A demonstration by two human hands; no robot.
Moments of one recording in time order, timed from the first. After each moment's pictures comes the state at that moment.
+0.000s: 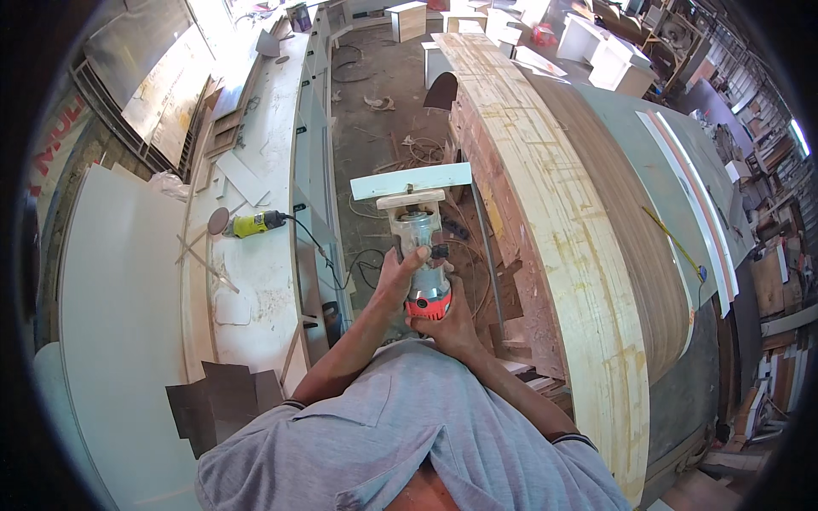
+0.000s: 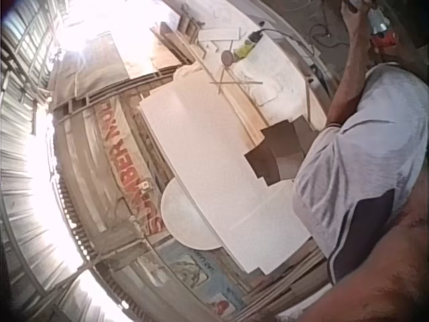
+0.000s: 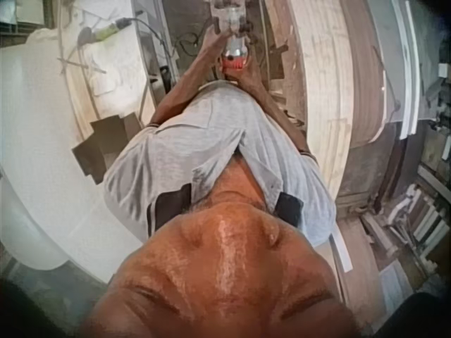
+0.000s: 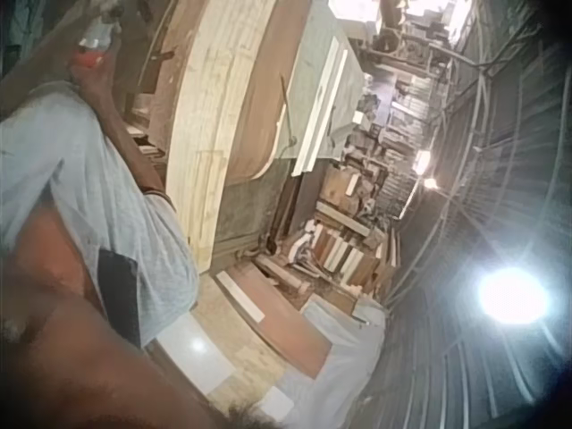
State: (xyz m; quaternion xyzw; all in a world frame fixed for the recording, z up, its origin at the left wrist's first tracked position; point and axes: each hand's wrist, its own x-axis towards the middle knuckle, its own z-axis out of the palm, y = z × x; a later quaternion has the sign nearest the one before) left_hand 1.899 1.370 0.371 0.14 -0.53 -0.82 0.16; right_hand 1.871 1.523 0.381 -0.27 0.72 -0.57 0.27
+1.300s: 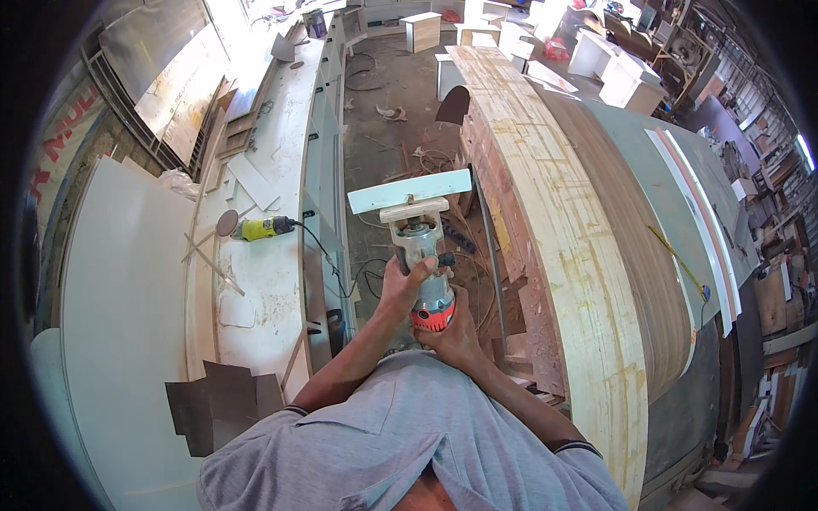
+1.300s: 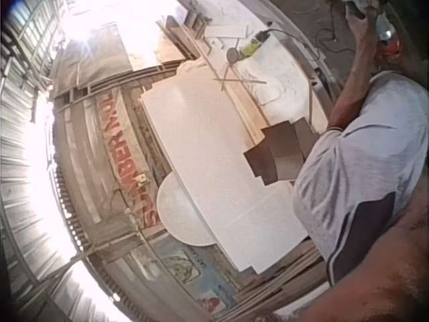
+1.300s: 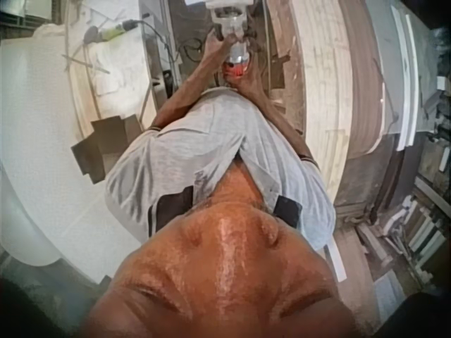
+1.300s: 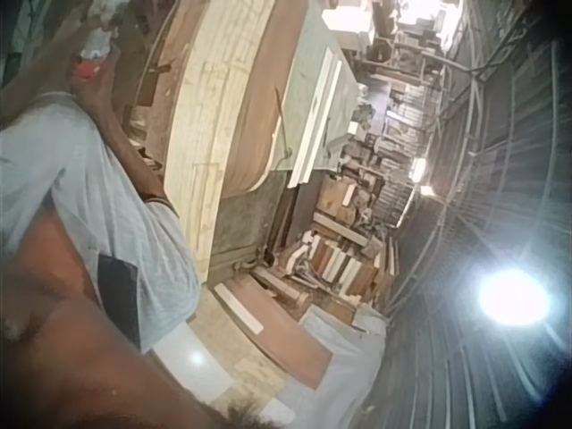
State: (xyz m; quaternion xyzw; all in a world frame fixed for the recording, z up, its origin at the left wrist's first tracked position) left_hand 1.898 1.372 0.378 0.19 -0.54 -0.78 0.24; right_hand 1.868 1.519 0.379 -0.31 0.75 -0.53 0.24
